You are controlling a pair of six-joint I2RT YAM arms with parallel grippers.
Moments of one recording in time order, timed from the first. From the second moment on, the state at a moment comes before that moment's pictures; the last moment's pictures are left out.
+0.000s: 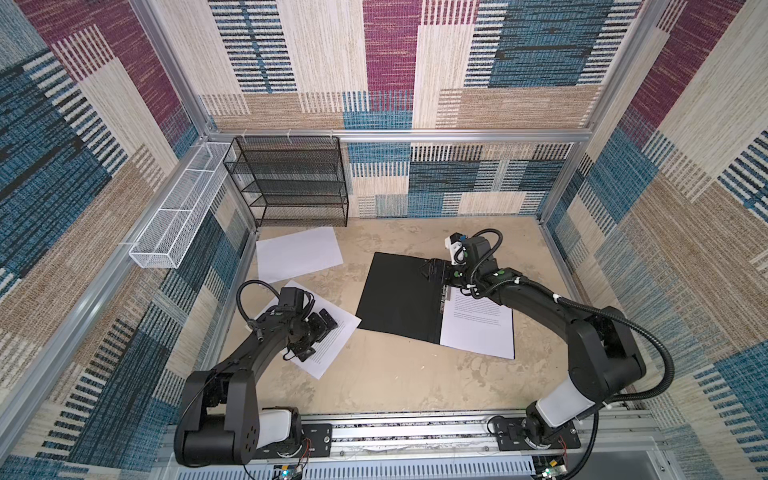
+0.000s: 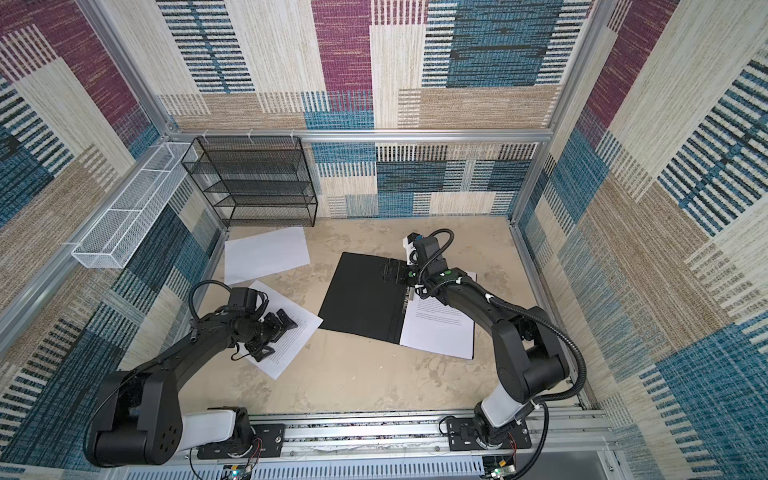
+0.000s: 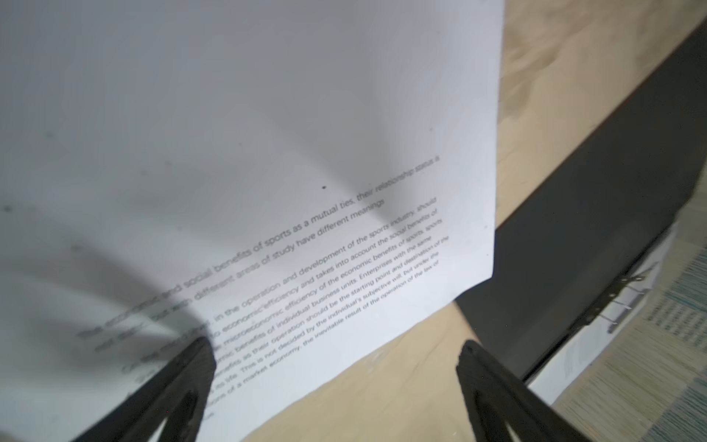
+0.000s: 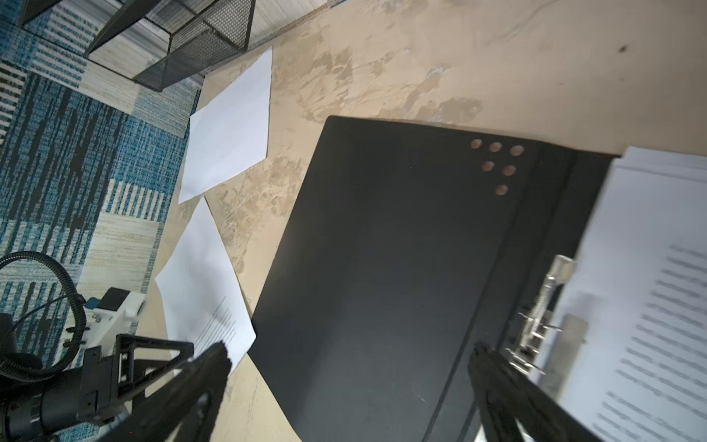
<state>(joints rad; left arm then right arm) -0.02 1.25 0.67 -0.69 0.29 -0.80 0.43 1.63 1.10 -0.15 -0.33 0.53</state>
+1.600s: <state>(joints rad) 0.02 1.67 0.90 -0.64 -0.09 -0.72 0.65 1.94 1.35 -0.25 -0.42 0.48</state>
